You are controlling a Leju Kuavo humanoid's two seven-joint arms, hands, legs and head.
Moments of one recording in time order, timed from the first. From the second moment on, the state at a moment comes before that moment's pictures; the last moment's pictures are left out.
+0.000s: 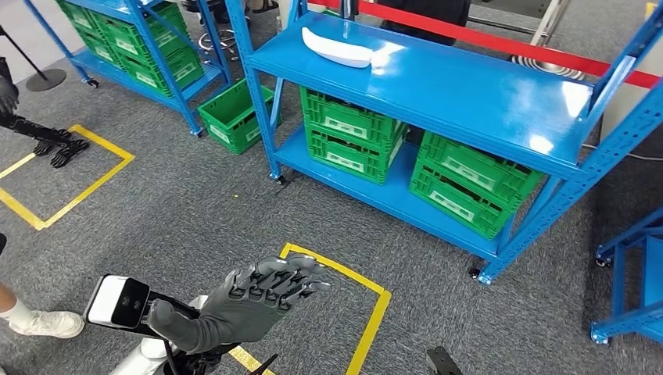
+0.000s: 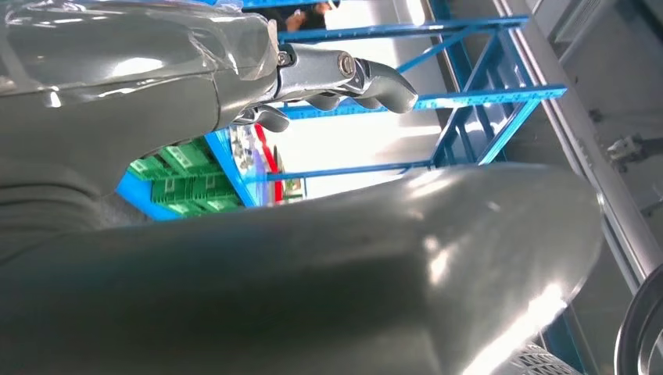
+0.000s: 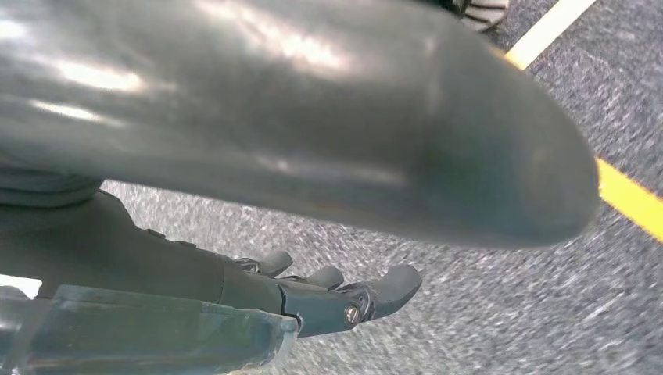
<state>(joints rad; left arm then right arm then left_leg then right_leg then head) -0.20 0.14 -0.71 -1.74 0.63 -0.76 -0.59 -0.05 -0.11 0.55 -0.30 -0.29 -0.02 0.16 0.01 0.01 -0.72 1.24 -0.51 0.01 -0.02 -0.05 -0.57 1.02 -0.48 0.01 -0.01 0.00</state>
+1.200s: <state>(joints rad) -0.22 0.15 -0.72 -1.74 0.65 -0.75 -0.59 -0.06 -0.10 0.57 -0.31 -0.34 -0.03 0.16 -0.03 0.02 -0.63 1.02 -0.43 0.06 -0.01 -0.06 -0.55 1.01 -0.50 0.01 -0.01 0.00</state>
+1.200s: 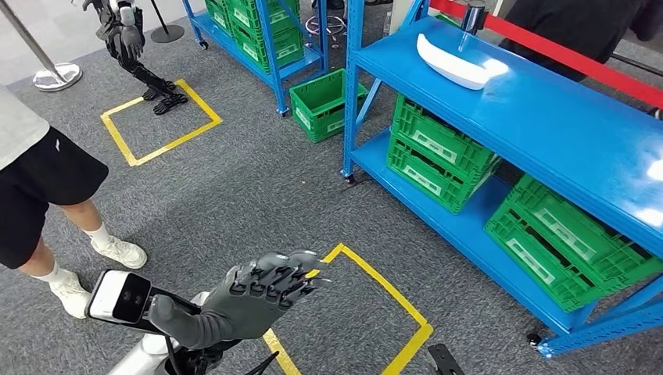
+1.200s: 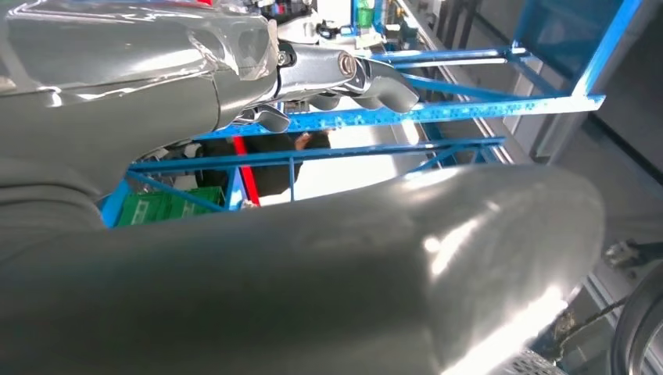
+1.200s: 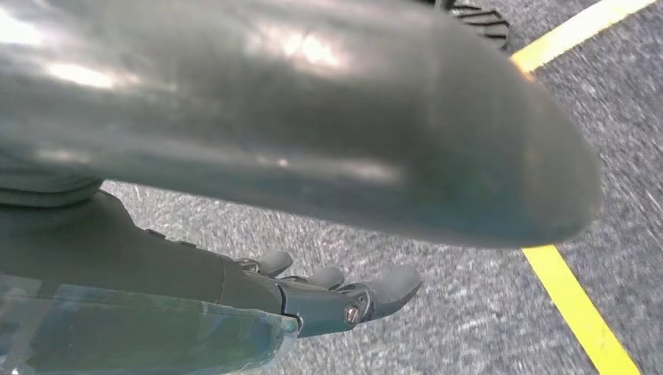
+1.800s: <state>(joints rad) -0.22 0.14 -0.73 -1.73 0.65 -0.75 -0.60 -0.04 -0.11 0.60 -0.31 -0.38 -0.05 0.15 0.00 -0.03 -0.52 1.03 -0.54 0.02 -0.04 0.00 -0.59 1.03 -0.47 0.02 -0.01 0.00</state>
